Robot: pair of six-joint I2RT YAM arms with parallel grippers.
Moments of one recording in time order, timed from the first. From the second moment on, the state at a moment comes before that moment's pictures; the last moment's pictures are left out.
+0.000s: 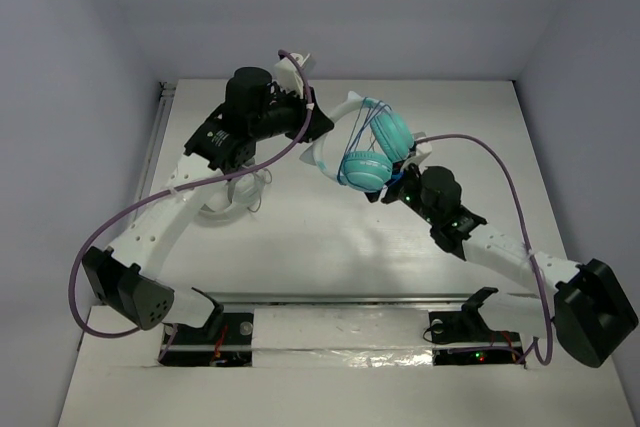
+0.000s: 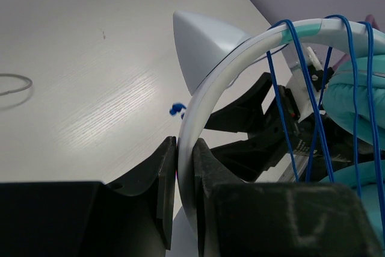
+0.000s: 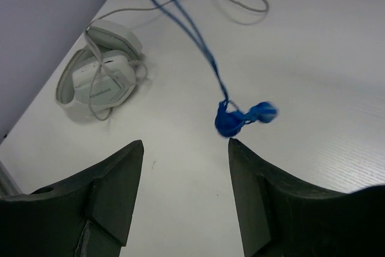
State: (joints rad) left arm -0.56 1.38 1.50 -0.45 0.37 -0.29; right arm 0.61 1.12 0.57 0.43 -0.05 0.43
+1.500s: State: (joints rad) left arm -0.56 1.51 1.51 -0.29 0.23 -0.45; right arm 0.61 1.15 0.52 0.62 -0.17 0.64
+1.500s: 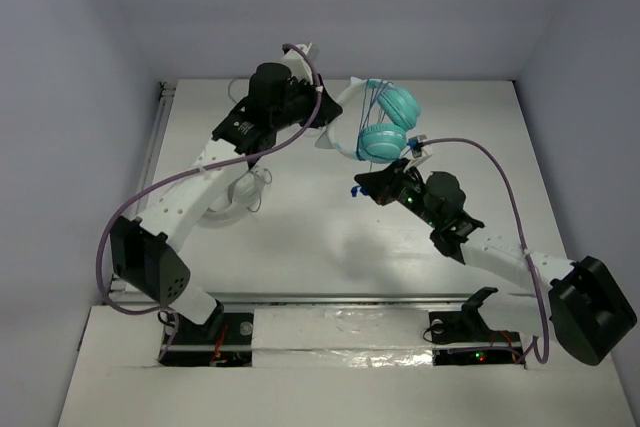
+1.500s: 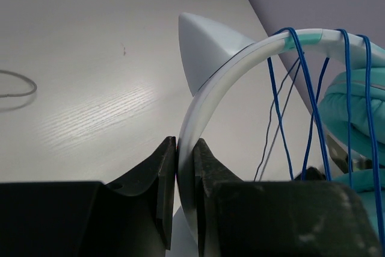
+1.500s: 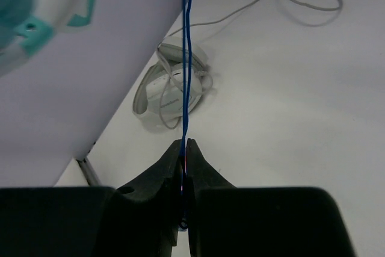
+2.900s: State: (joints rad) left arm -0.73 1.65 0.92 0.41 -0.37 -0.68; right arm 0.62 1.50 0.38 1.24 -0.08 1.37
